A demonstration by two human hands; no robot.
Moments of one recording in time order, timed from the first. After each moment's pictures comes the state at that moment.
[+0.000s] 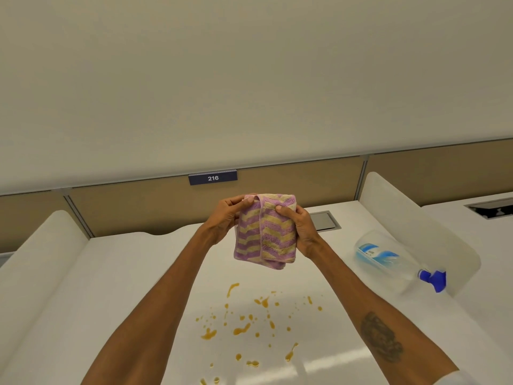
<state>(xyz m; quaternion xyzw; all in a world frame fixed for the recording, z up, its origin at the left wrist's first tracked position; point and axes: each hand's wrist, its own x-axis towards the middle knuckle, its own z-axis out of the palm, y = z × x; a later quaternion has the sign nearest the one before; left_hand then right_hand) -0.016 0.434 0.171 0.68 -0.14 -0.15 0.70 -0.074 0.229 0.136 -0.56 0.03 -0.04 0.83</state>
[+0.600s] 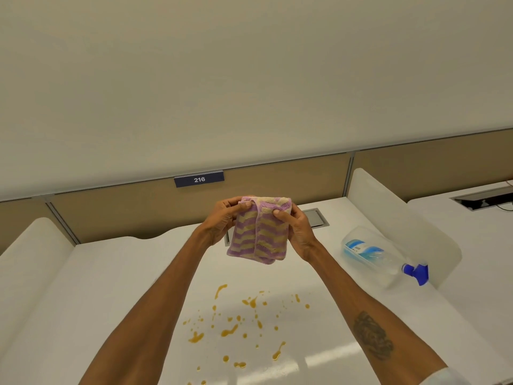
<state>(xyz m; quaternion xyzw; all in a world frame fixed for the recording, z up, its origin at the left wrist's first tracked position) -0.015 0.398 0.166 0.67 -0.16 -0.18 0.70 -0.087 0.190 0.125 -0.56 -0.01 -0.06 0.83</state>
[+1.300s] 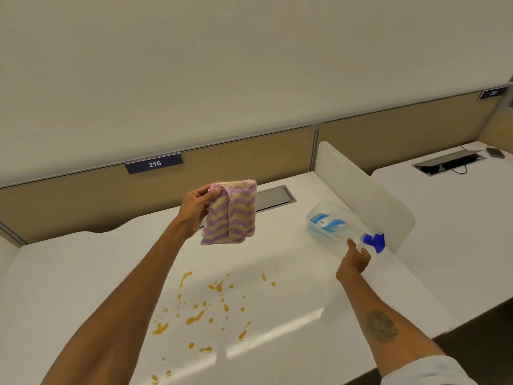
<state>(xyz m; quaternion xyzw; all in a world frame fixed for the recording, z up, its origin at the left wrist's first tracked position) -0.004 0.339 0.122 0.66 -0.10 -0.14 0.73 -0.190 0.006 -0.001 -0.36 0.55 -0.28 0.70</state>
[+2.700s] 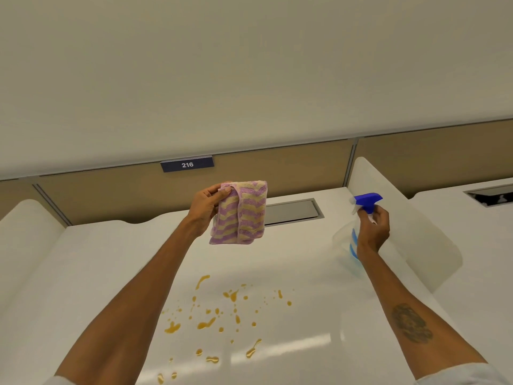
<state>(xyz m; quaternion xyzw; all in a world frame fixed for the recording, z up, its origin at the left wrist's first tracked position) 0.017 0.360 0.135 0.68 -0.07 -0.08 0.72 -0.086 -0.022 0.056 -0.63 0.33 -0.39 0.58</state>
